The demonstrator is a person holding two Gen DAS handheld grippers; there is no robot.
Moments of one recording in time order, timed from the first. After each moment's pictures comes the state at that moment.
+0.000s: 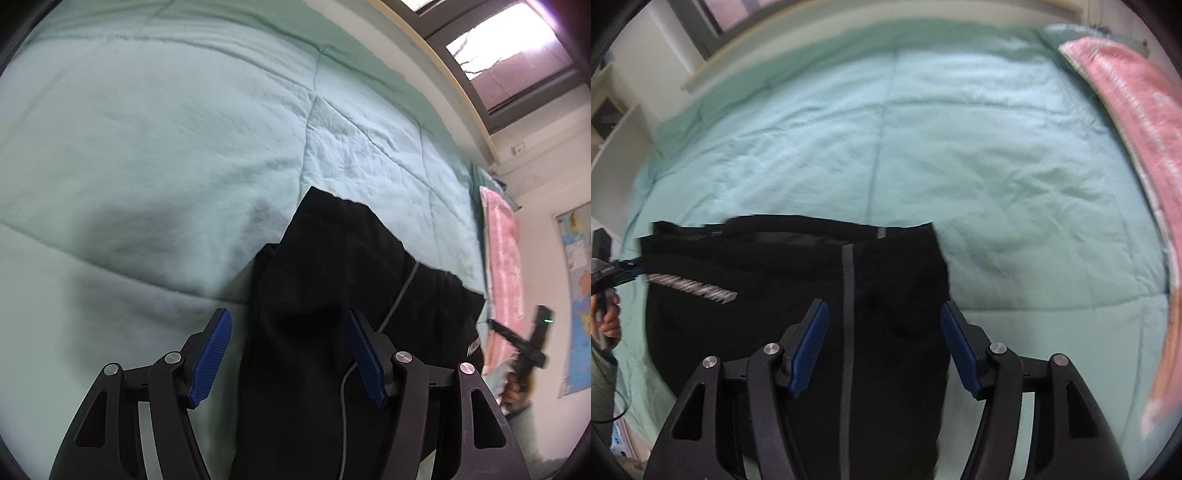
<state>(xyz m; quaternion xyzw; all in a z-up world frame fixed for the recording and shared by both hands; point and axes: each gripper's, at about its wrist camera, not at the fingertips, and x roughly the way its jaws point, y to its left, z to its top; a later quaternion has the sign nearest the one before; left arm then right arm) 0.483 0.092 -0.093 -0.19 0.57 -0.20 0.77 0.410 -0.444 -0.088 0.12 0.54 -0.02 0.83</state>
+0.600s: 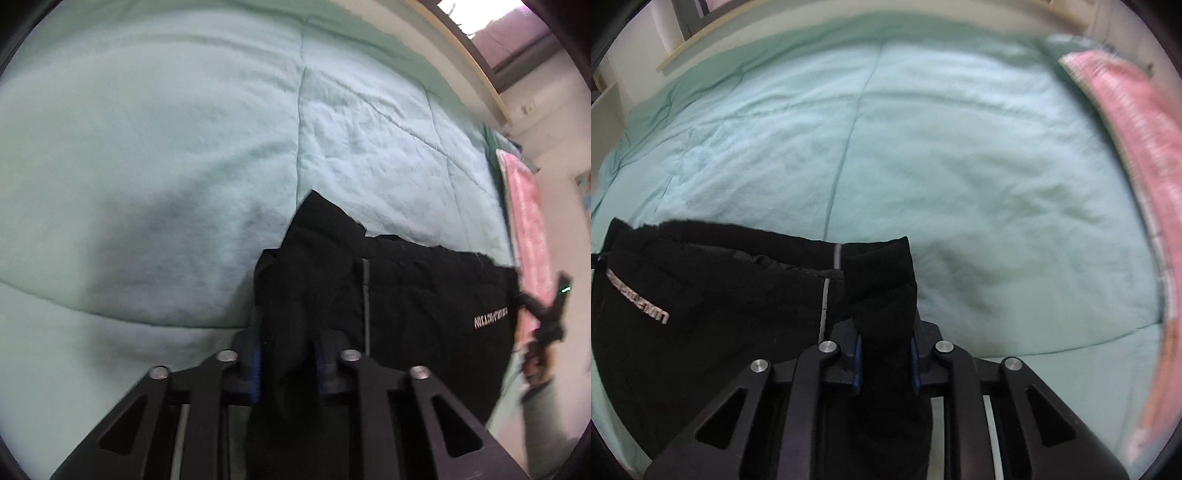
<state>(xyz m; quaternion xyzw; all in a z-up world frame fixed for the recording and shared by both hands) 0.496 0.050 -0.102 -0.10 0.59 -0.18 0.78 0.436 -0.442 -0.116 0.05 0.53 -0.09 0.84</state>
